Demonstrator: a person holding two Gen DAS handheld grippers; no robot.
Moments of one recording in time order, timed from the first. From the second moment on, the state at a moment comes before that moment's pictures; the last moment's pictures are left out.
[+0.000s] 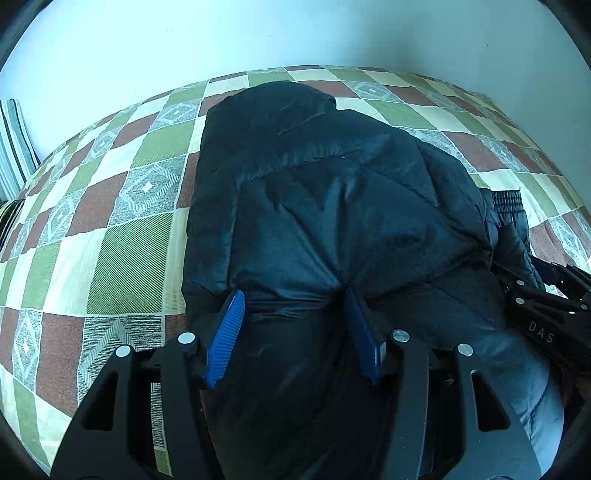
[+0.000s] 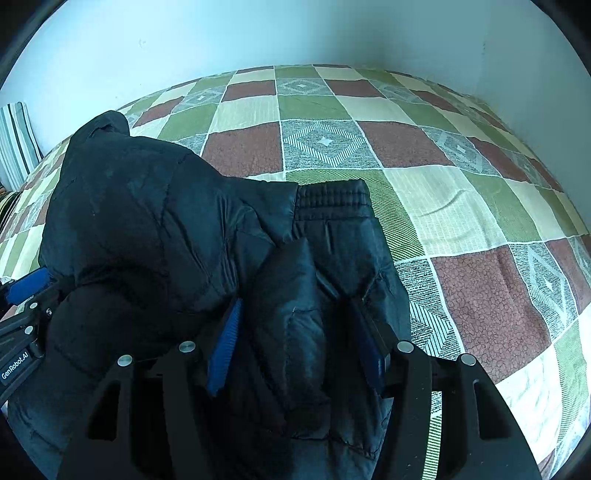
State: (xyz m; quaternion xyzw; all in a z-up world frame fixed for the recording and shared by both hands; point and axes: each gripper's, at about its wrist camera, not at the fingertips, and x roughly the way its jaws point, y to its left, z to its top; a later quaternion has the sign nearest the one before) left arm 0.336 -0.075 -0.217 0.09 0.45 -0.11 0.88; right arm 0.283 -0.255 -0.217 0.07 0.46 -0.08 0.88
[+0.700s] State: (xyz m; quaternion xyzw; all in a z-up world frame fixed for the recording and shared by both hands) left arm 0.326 -0.067 -0.195 0.08 0.43 -0.11 0.89; right arm 0.265 -0.266 -0.196 0.09 0.43 -0.09 0.89
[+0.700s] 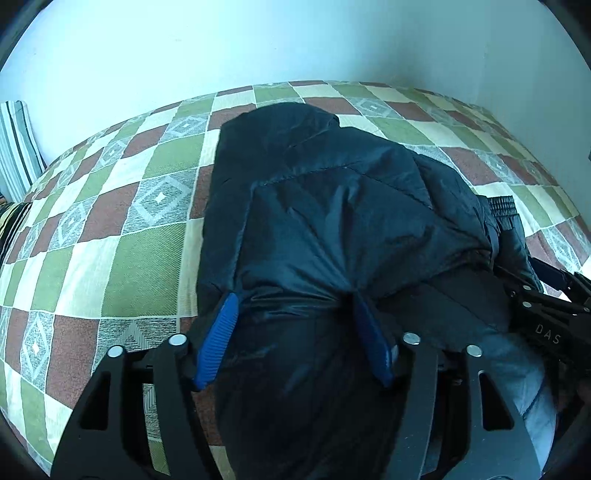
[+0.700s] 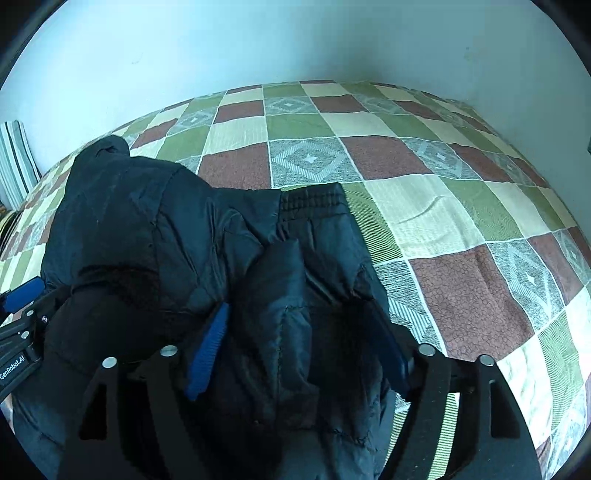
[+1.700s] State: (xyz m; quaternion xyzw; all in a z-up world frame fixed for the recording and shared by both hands) left arm 0.243 -0.043 -0.147 0.05 0.39 -0.12 0.91; right arm 0.173 -0.270 -0.152 0.12 0.40 -0.10 0.90
